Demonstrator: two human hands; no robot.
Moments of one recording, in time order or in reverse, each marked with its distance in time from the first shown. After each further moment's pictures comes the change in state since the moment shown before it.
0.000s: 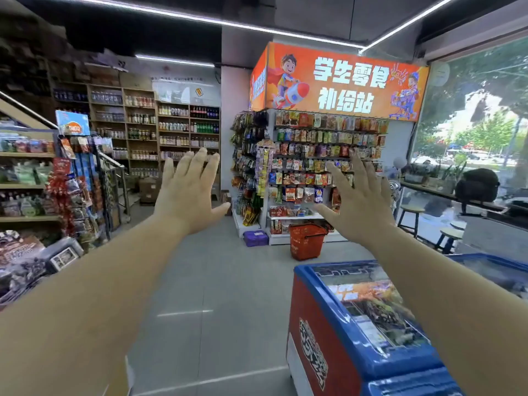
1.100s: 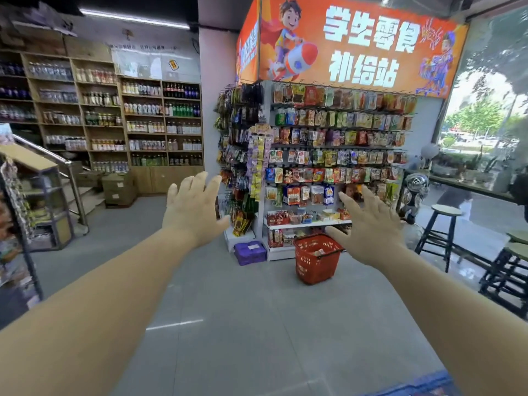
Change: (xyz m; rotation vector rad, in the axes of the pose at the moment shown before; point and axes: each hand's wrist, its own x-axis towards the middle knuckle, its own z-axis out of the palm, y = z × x) left_hand 0.498 -0.023 0.605 -0.130 -0.223 -0.032; right_hand 0.565 0.003 0.506 -0.031 -0.243 0.124
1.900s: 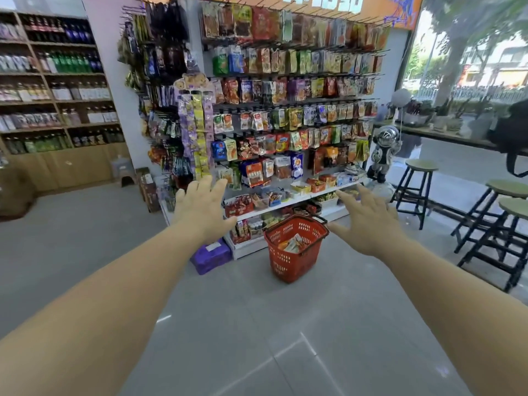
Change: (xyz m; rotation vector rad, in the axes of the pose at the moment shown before) left_hand 0.501 0.086 0.422 -0.111 -0.245 0.235; right_hand 0.490 0.054 0.304 -0.024 -0.196 0.225
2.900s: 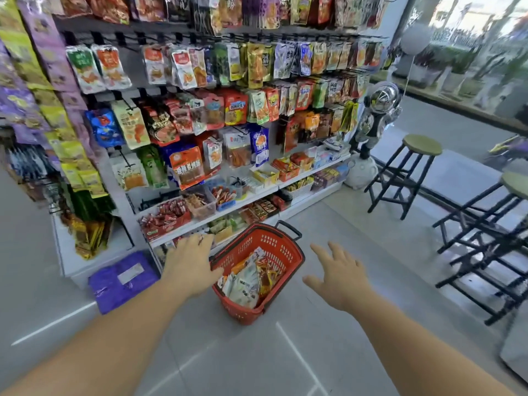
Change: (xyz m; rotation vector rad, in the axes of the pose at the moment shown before) left_hand 0.622 0.133 0.415 -0.165 -0.467 0.115; right_hand 0.620 0.122 0.287 0.055 -0.465 0.155
